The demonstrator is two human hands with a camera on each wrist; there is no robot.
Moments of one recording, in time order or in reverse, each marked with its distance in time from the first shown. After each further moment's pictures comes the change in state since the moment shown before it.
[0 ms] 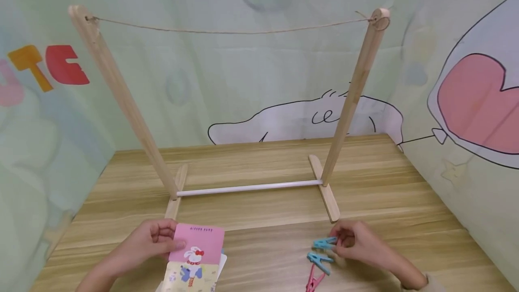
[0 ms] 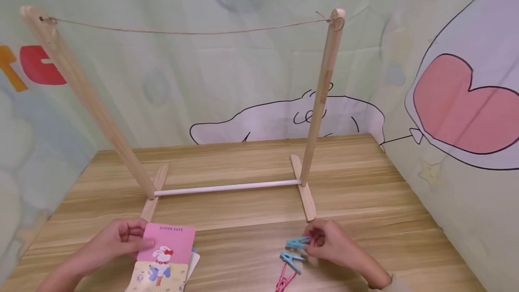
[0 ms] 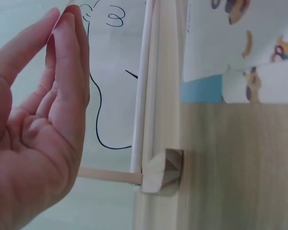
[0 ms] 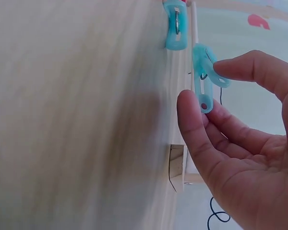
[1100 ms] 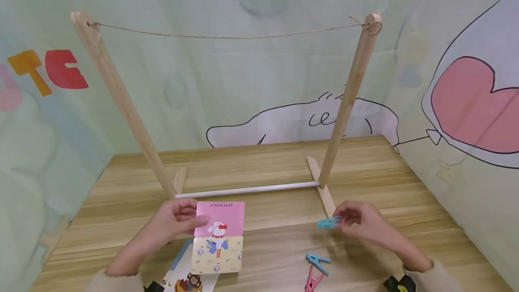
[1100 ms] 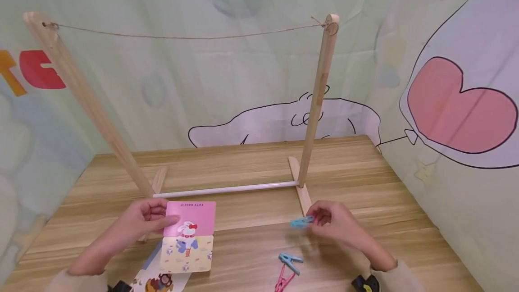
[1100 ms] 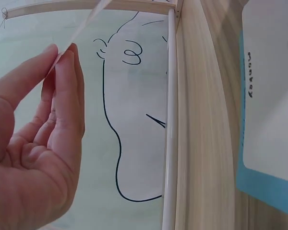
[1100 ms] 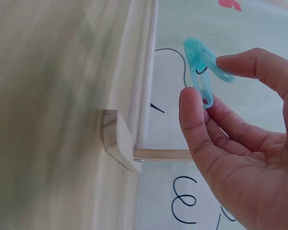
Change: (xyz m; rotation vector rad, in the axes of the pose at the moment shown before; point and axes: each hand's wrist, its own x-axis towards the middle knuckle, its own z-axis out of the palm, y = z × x) left_hand 0.046 0.037 0.023 0.019 0.131 0.038; right_hand 0.013 -0.023 -0.033 -0.048 0.115 -0.045
